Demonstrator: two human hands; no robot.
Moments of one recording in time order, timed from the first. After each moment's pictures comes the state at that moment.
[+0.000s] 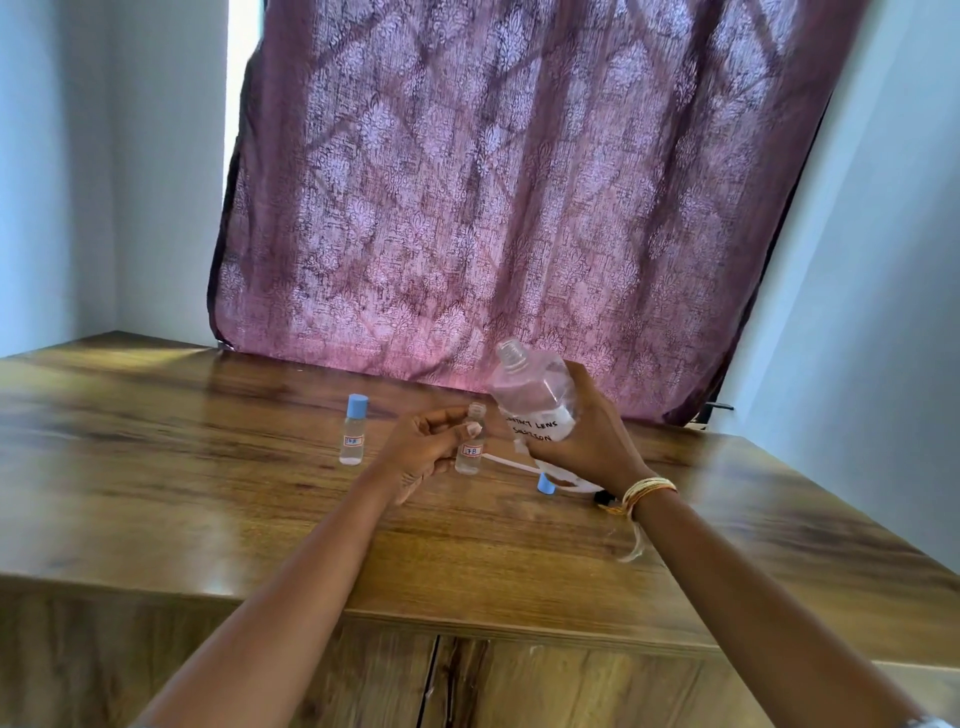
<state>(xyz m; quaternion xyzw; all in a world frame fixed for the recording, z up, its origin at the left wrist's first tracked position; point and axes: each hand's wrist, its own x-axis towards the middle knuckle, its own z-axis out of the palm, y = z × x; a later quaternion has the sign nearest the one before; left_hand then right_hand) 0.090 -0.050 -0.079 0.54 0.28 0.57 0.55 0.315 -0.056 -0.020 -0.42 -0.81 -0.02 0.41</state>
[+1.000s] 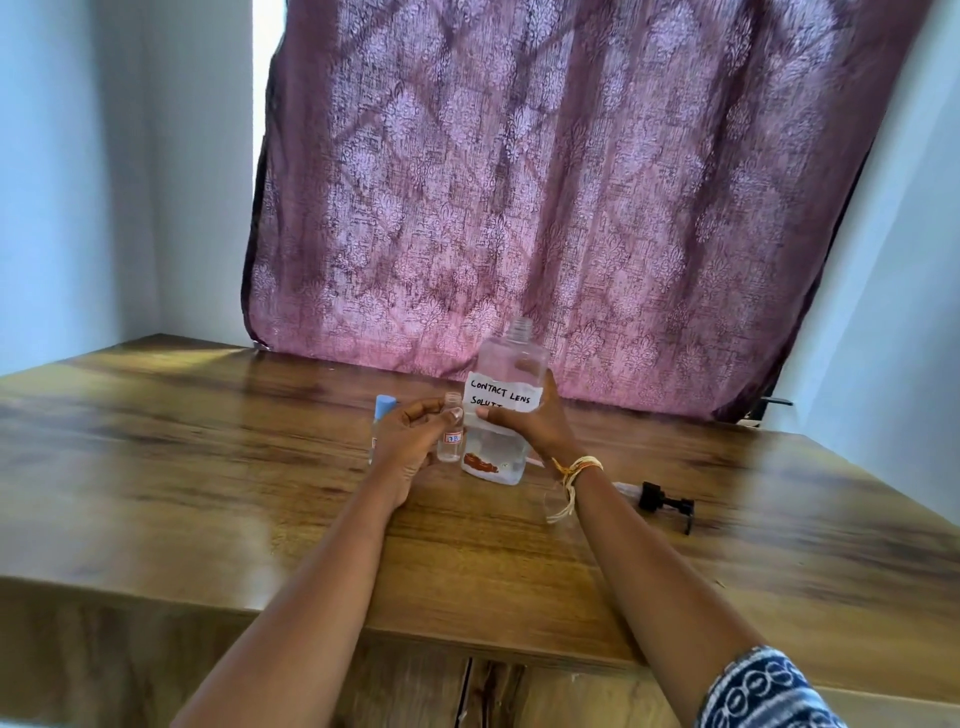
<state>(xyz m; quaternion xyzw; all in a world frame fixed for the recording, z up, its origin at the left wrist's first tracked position) 0.059 -0.028 -0.090 0.42 0.39 0.68 0.46 0.230 0.022 -0.054 -0.39 -0.68 0.30 0.54</state>
